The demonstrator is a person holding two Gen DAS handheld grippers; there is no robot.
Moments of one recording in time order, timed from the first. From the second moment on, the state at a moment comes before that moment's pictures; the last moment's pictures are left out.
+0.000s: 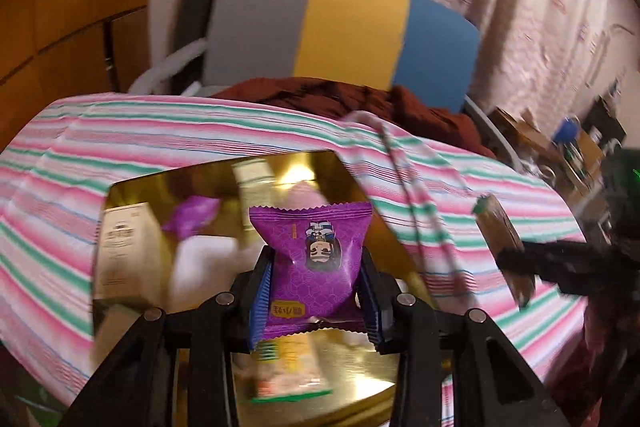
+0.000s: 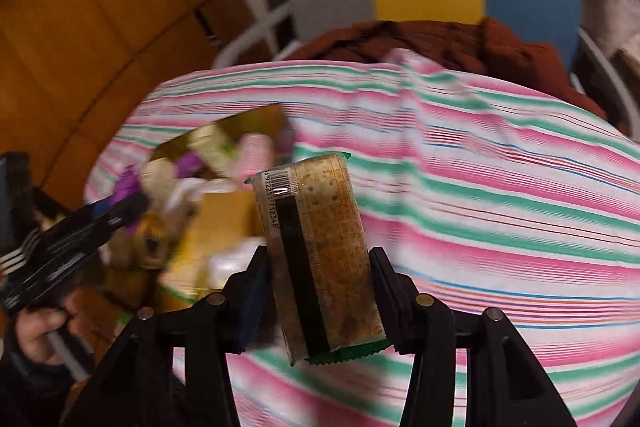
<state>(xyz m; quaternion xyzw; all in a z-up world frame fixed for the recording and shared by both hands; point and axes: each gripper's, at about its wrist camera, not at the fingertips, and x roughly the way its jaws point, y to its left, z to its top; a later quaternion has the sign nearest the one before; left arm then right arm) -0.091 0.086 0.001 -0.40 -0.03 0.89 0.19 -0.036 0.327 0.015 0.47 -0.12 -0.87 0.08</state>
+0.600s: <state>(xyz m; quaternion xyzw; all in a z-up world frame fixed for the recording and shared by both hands) -0.112 0.047 -0.007 -0.40 -0.05 0.90 0.14 -0.050 0.211 -0.017 0.50 -0.08 -0.85 0.15</state>
